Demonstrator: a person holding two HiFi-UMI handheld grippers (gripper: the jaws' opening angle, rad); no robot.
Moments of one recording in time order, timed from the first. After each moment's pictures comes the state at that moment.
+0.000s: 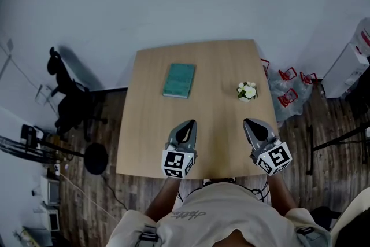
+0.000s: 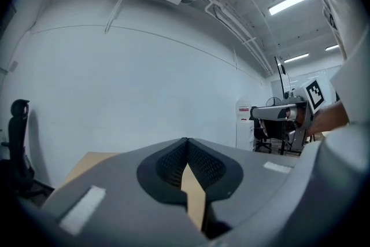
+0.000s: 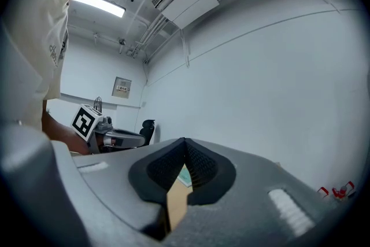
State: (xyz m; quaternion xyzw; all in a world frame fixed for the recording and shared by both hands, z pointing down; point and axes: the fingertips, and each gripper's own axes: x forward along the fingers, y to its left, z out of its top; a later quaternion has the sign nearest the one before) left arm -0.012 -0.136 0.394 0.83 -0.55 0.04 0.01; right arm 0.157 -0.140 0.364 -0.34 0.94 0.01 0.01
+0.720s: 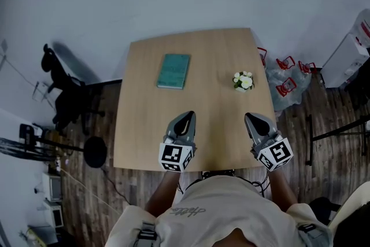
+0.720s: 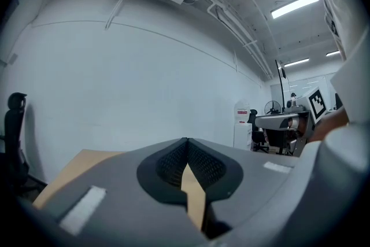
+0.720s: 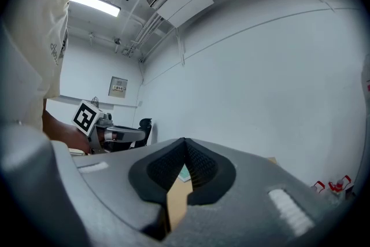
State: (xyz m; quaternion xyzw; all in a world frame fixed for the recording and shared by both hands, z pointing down) left arm 0.007 -0.143 0.390 0.84 -0.55 0.03 0.02; right arm 0.183 -0.141 0.379 -0.36 0.93 0.00 0.01
